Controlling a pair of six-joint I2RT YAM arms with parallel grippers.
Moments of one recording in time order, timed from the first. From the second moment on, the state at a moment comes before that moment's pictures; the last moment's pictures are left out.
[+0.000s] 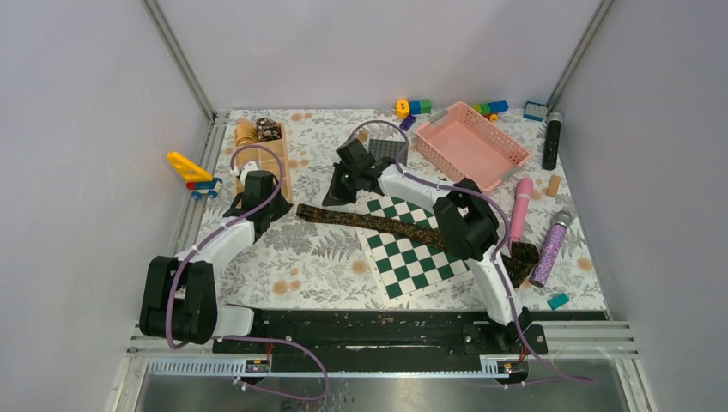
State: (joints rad) left arm -0.14 1.33 0.68 -0.08 -0.13 -0.69; right arm 0.76 2.25 1.80 -0.39 -0.28 0.92
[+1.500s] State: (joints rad) left arm -0.14 1.40 0.62 -0.03 -0.14 -0.71; right arm 0.80 2.35 1.80 -0.30 -0.33 1.01
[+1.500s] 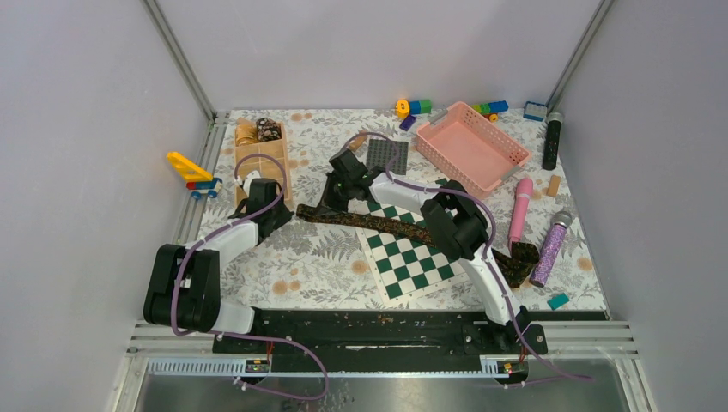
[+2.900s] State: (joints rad) left arm -0.14 1.47 0.62 0.03 -0.08 -0.73; right arm 0.79 2.43 1.88 -0.34 -0.31 1.00
